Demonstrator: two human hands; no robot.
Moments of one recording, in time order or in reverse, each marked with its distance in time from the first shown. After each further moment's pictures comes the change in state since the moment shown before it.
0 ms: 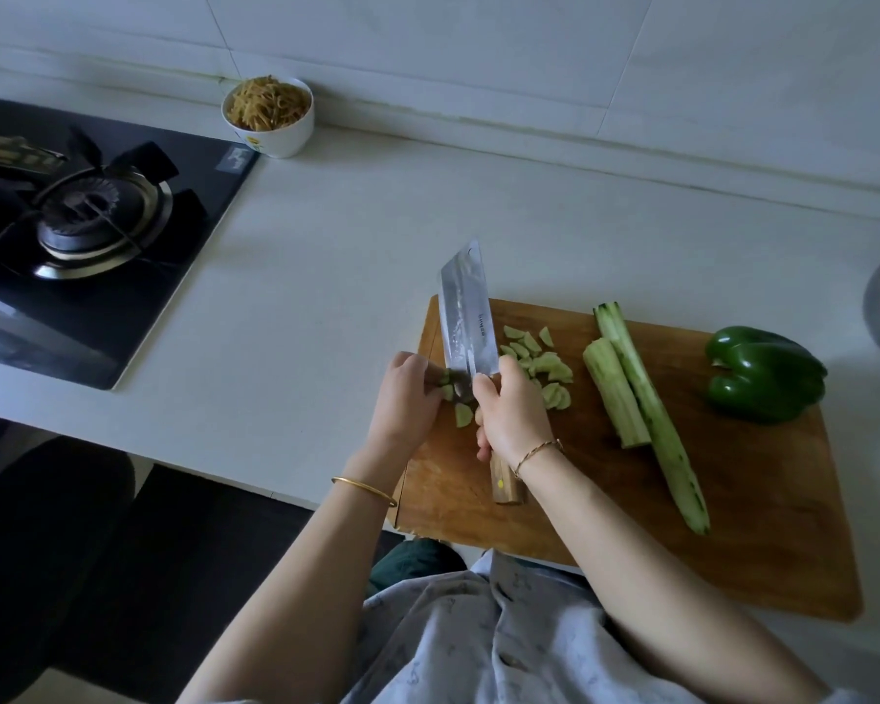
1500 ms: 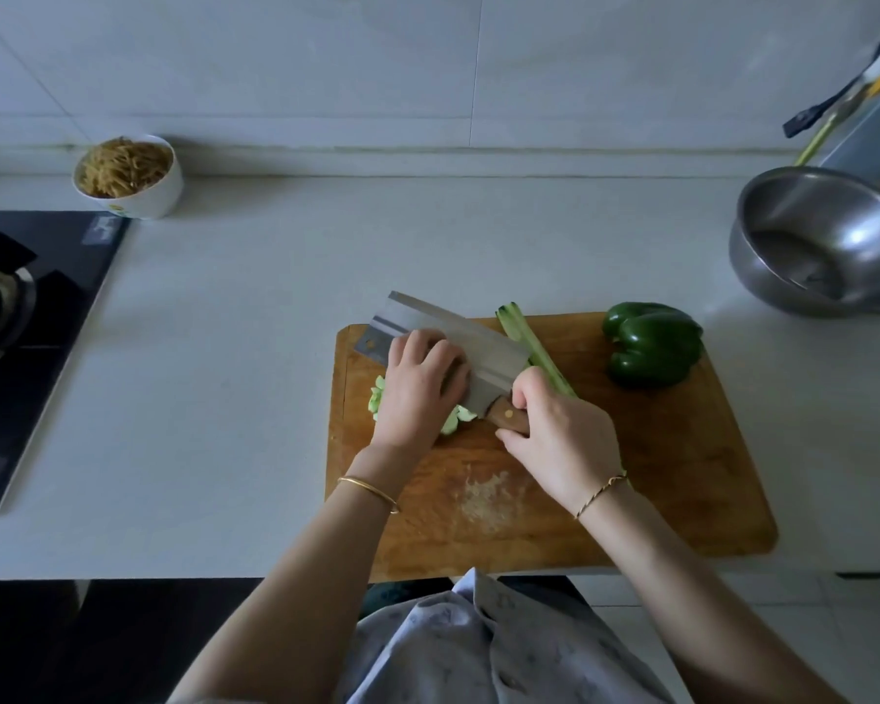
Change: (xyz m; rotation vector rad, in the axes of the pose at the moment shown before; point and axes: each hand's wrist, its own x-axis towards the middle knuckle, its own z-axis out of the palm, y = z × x) left_hand 0.016 0.074 0.046 0.113 0.125 0.597; right_hand -0.025 0.056 -0.100 -0.732 0.399 -0.432
